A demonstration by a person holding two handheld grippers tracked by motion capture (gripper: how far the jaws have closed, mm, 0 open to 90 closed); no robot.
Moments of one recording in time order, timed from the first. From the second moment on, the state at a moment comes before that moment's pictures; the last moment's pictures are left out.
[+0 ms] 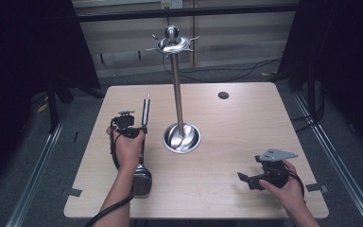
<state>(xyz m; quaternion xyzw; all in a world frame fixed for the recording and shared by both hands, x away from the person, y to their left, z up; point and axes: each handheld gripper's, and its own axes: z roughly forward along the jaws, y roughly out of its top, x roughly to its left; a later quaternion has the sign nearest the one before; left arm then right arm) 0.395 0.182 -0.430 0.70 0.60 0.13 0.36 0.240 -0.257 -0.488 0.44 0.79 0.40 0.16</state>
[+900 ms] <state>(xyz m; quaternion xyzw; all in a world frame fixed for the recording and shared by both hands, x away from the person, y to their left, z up) 0.389 0.179 -0.434 0.74 0.56 0.14 0.36 0.240 -0.254 -0.489 0.43 0.79 0.40 0.16</state>
